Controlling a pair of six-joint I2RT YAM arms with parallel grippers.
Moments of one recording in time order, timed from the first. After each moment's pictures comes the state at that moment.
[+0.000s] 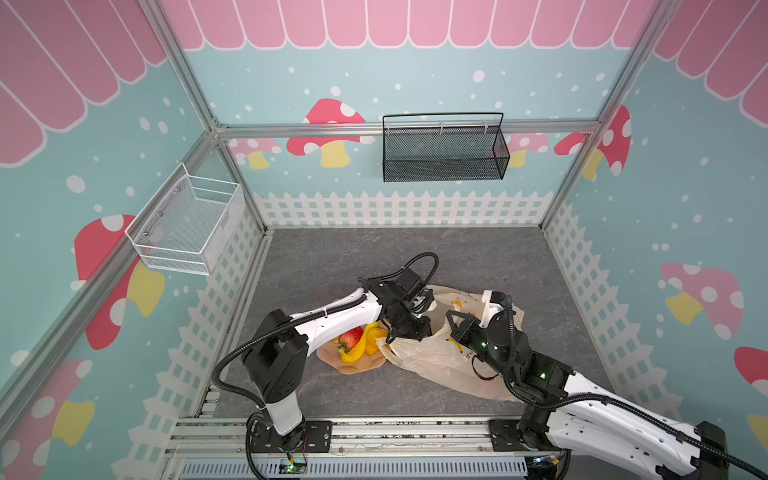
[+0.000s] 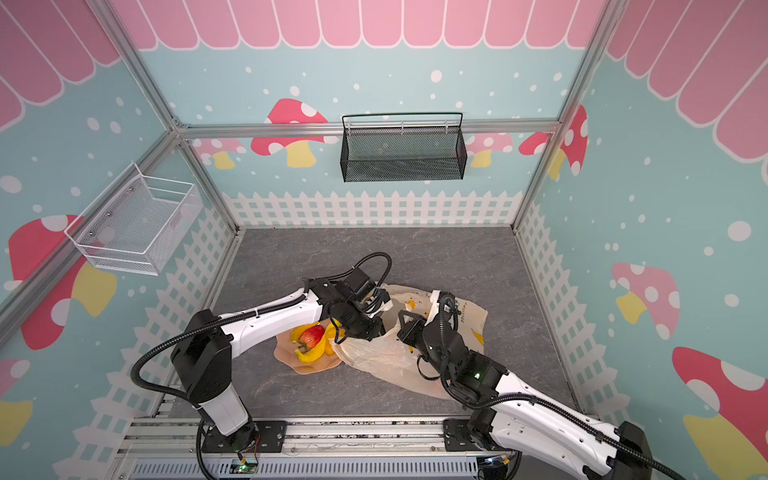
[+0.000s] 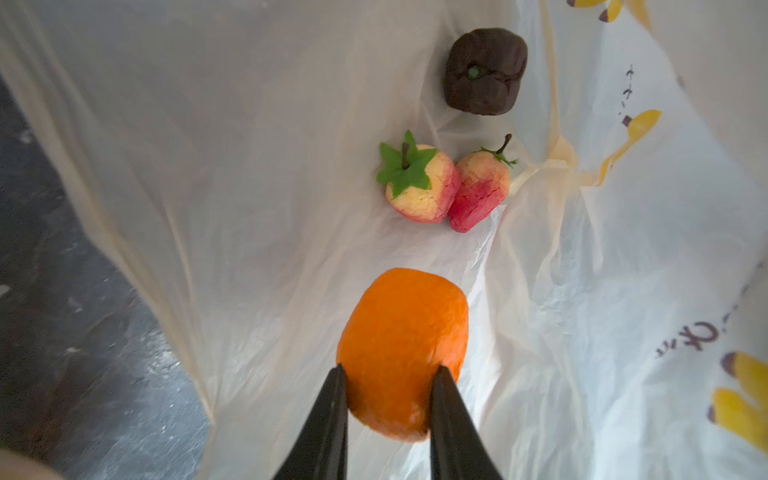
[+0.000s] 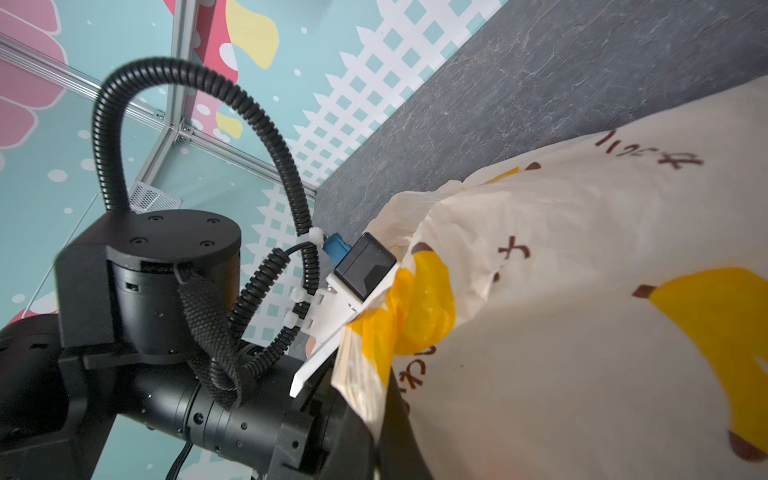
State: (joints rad) left arm -0.81 1.77 1.36 -0.79 0.61 -0.43; right arm 0.92 0.77 0.55 -0.12 0.35 1.09
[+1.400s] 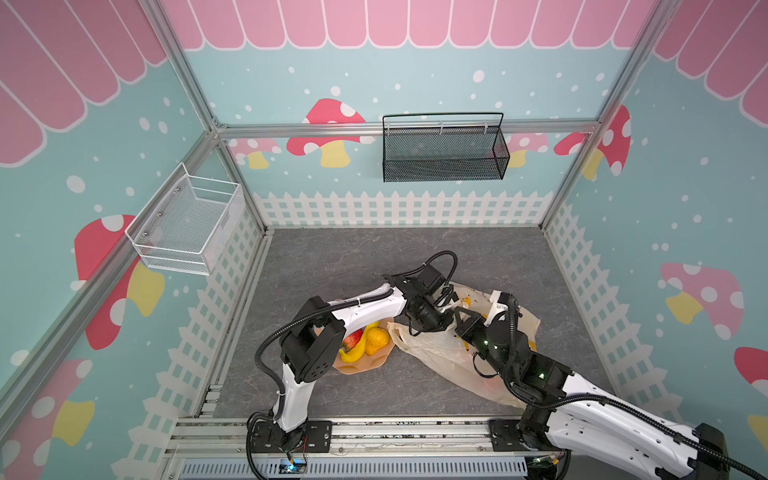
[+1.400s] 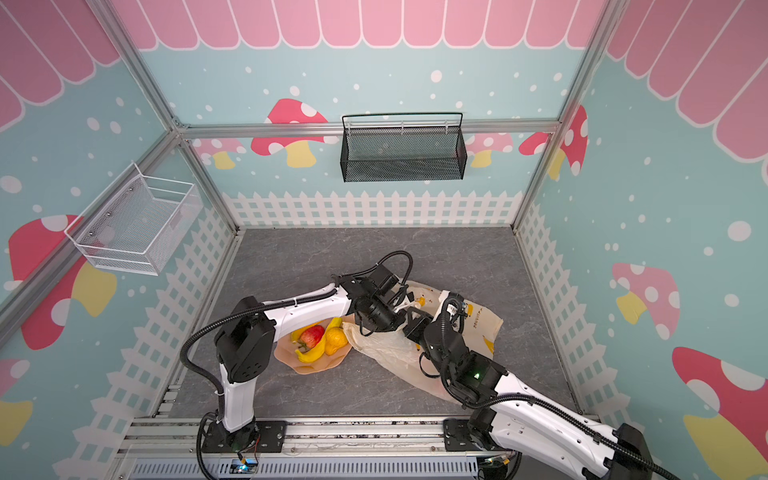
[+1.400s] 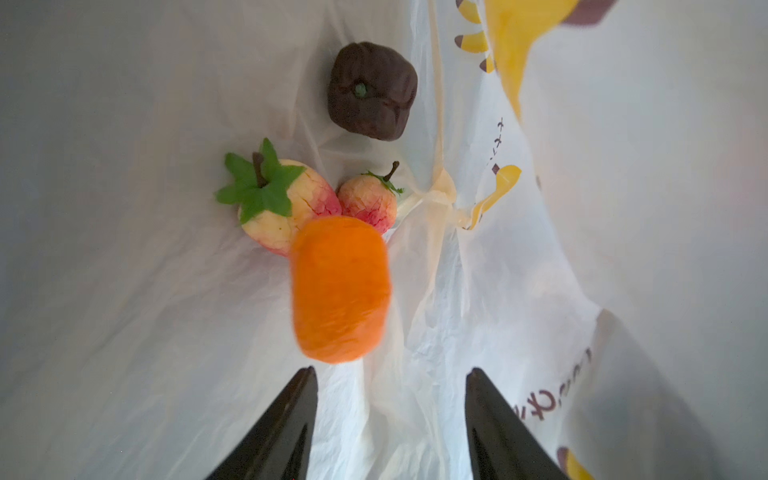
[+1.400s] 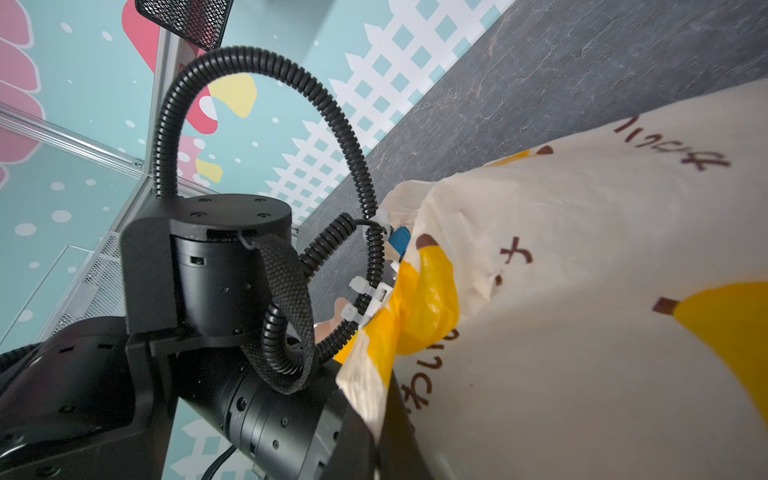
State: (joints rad) left arm -0.84 2.01 1.53 -0.64 0.96 -0.63; right arm 0.90 0.76 0.52 -0.09 0.44 1.11
